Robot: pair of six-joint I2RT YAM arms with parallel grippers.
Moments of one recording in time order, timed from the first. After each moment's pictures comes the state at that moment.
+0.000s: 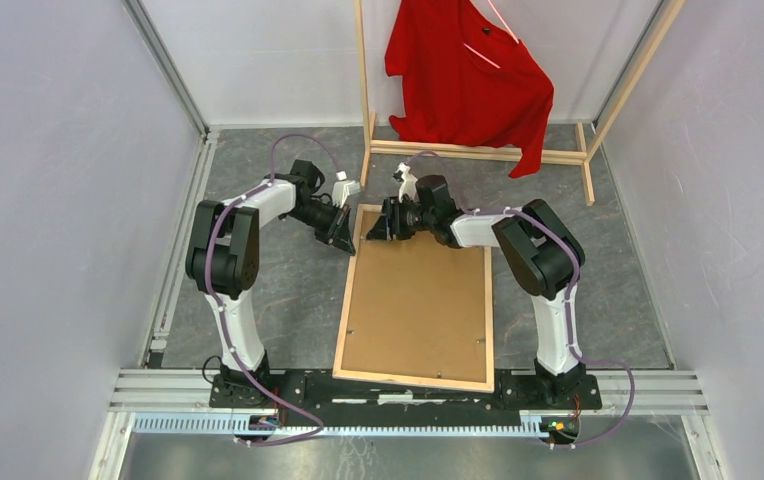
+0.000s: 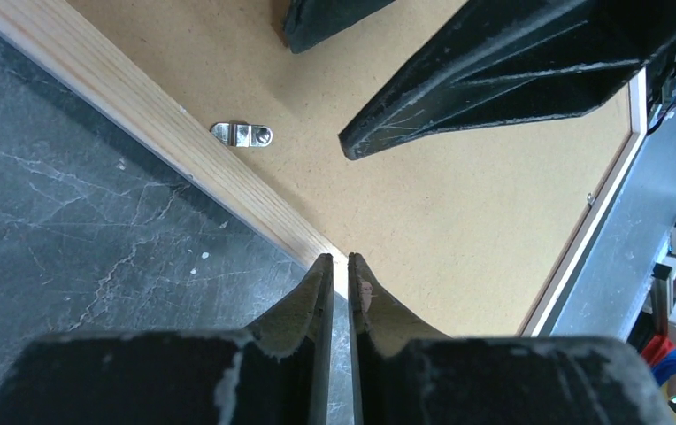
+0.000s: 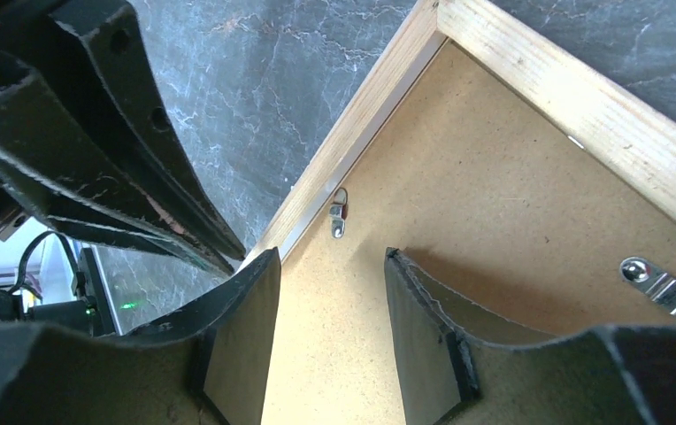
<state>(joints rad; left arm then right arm) -0.22 1.97 1.32 -0.75 0.82 0.39 0.57 2.09 1.19 0.34 -0.57 0.51</state>
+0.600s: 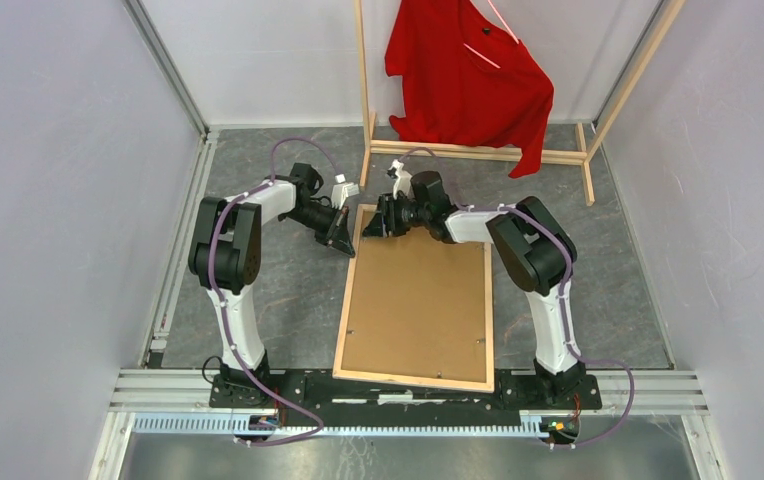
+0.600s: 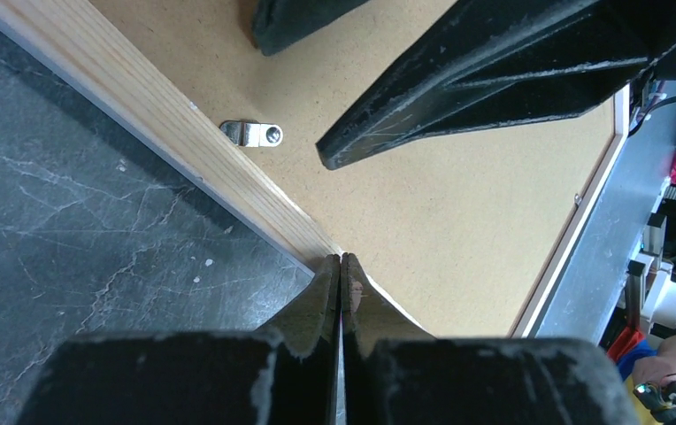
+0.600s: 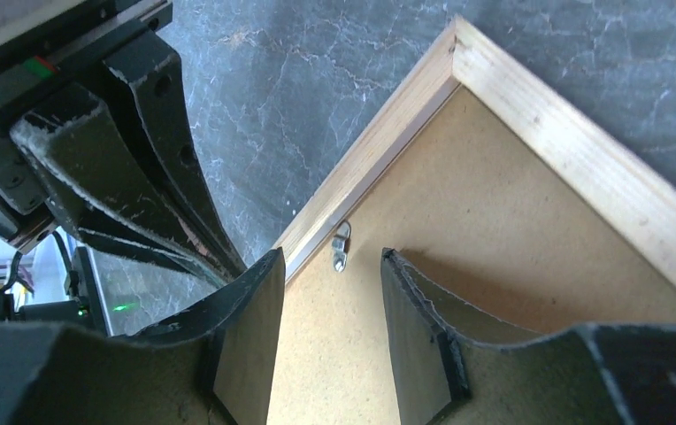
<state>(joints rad) -0.21 2.02 1.33 -0.75 0.85 0.39 0.57 2.14 1.24 0.36 -0.60 0.50</state>
